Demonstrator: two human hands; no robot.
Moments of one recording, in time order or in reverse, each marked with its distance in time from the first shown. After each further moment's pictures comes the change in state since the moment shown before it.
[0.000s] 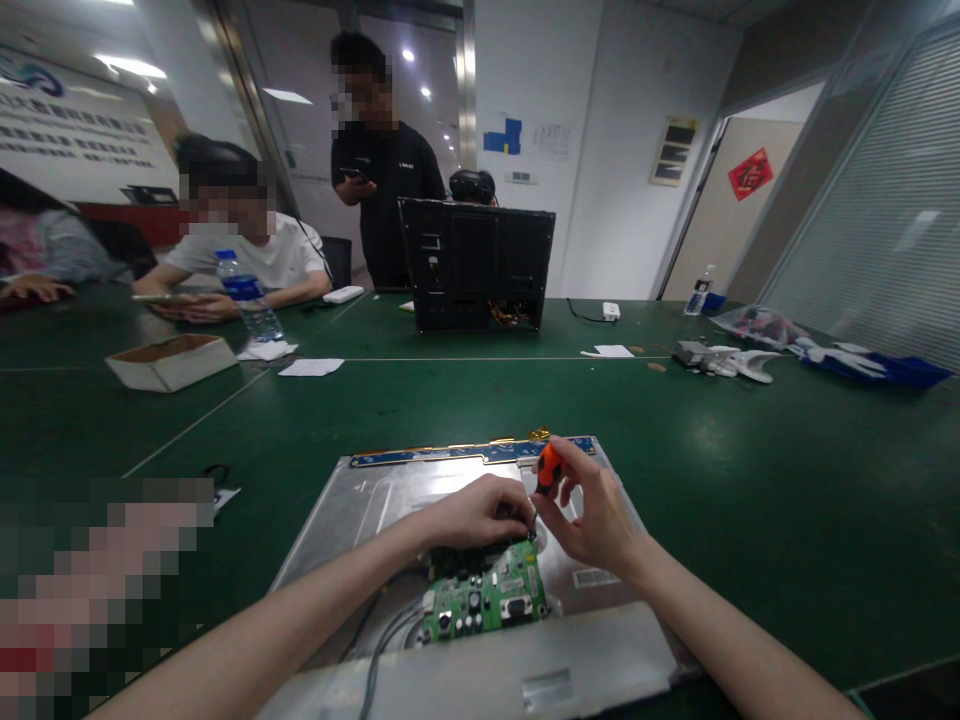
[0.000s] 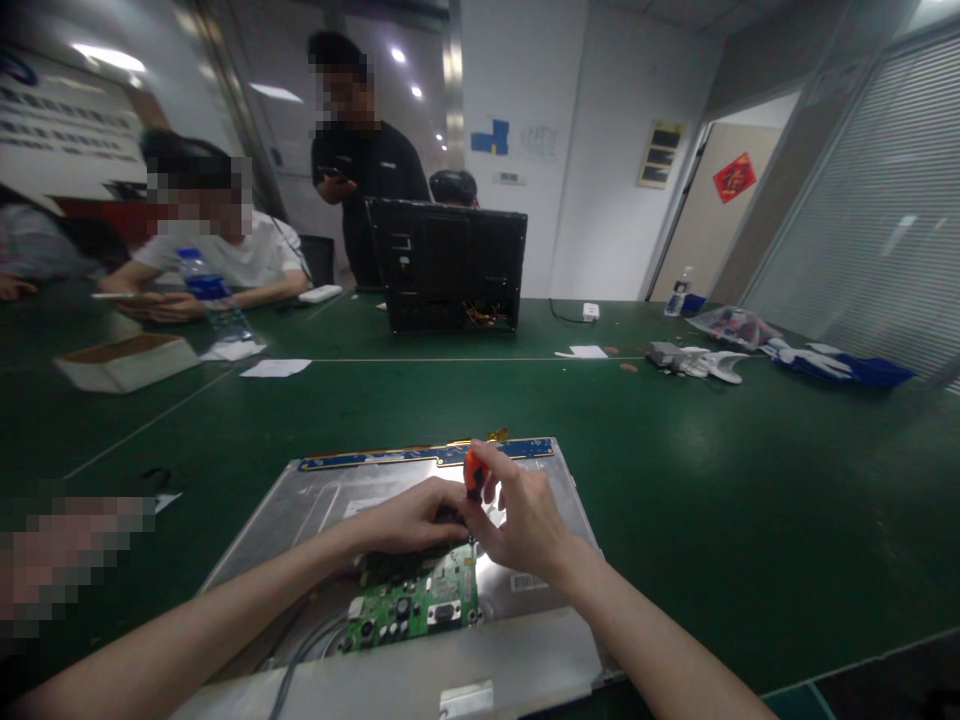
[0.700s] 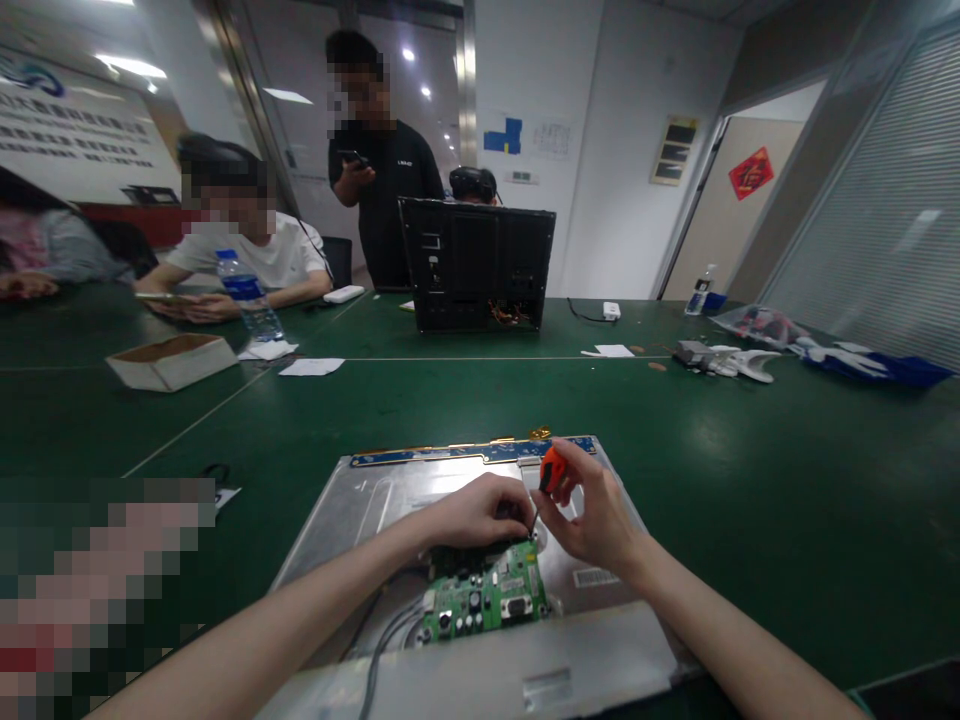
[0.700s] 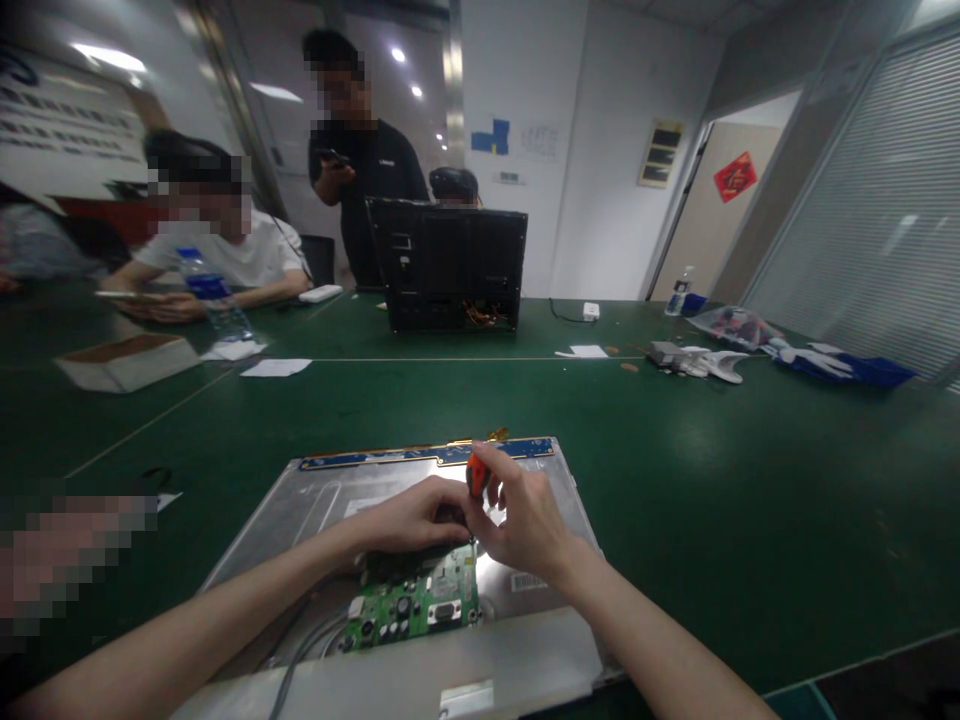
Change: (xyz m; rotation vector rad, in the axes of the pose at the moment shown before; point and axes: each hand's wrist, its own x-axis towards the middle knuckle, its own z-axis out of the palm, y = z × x) left_hand 0.001 0.000 0.001 -0.016 0.013 -0.003; right_hand -0.001 0.000 0.001 -0.036 0.038 0.005
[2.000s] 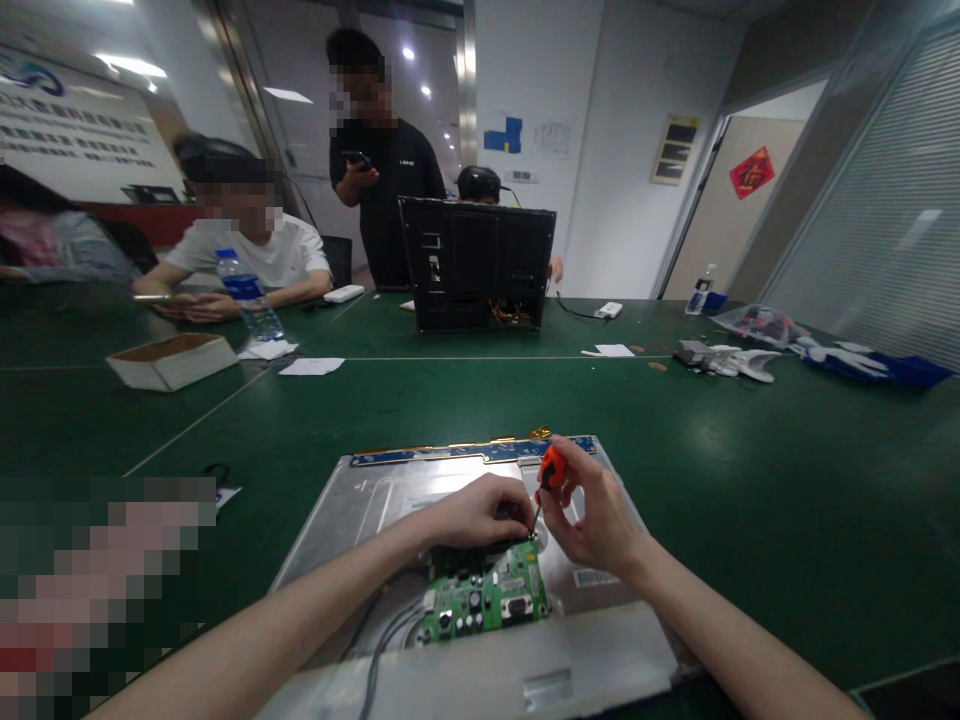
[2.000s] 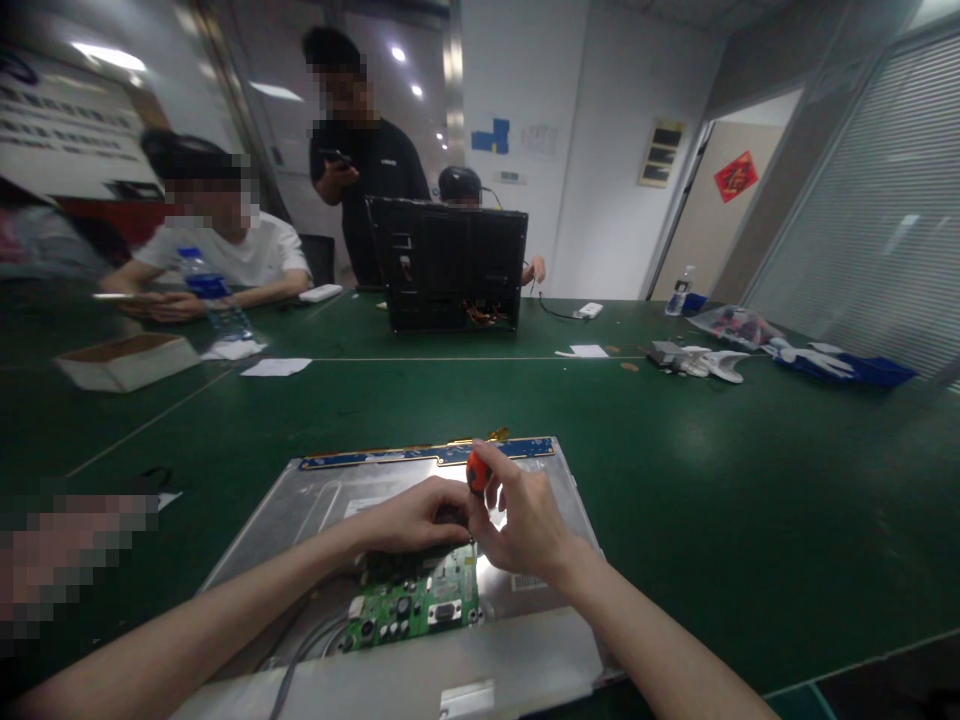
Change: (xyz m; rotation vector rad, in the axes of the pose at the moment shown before) left_hand 0.000 -0.001 0.000 -0.030 -0.022 -0.007; right_hand 0.001 -0.003 -0.002 0.024 -0.031 0.011
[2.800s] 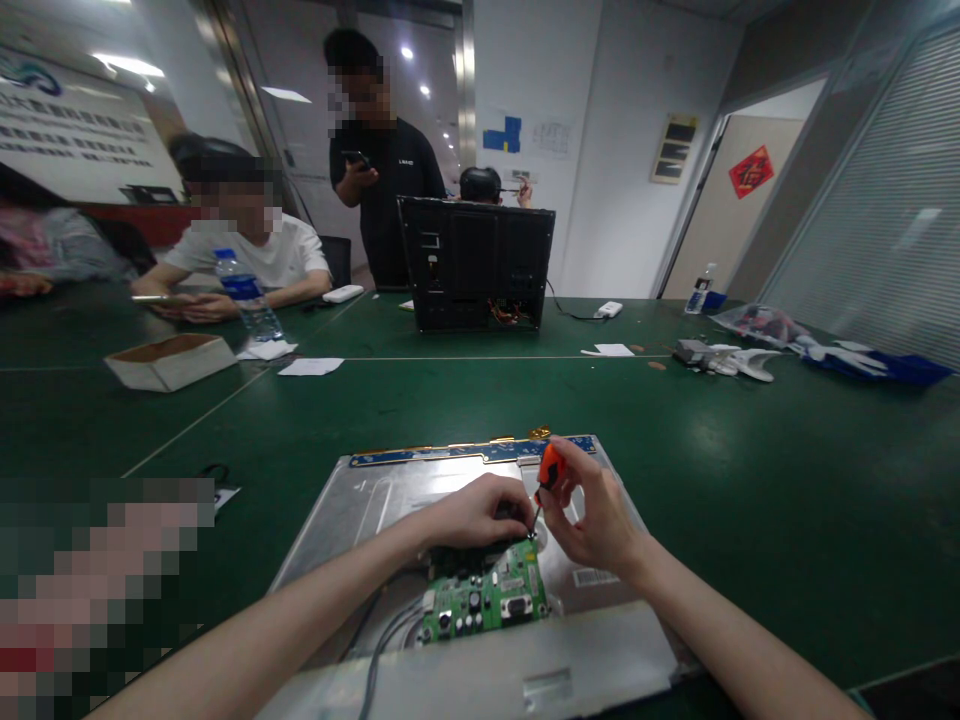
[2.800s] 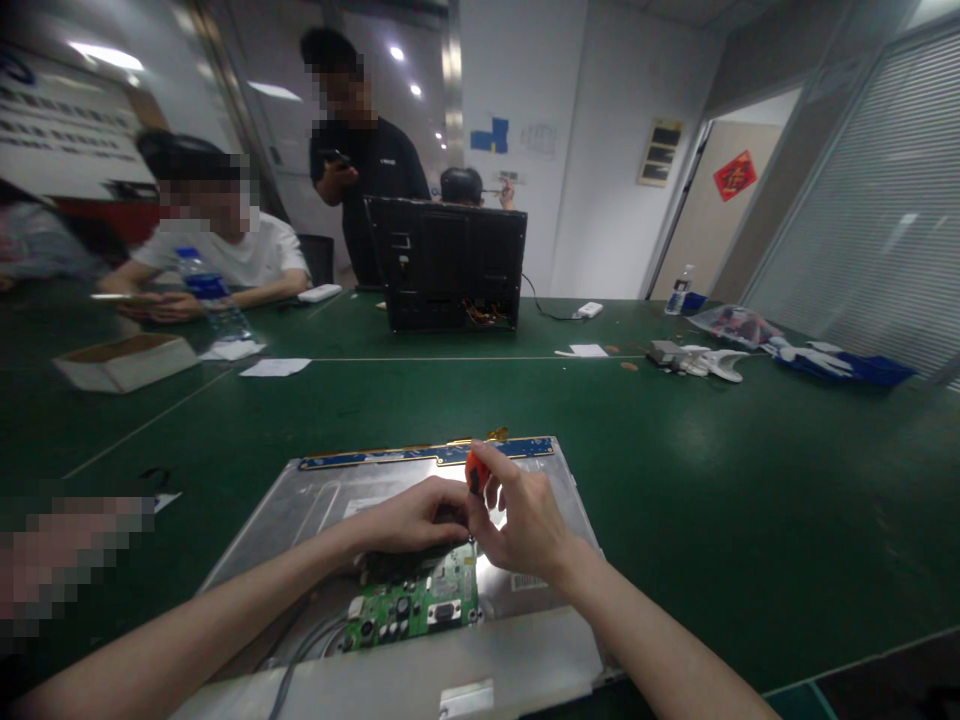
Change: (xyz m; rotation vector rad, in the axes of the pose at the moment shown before) left_hand 0.000 0.001 0.000 0.004 0.011 -0.001; right_hand -0.001 0.001 0.001 0.019 0.005 -0.009
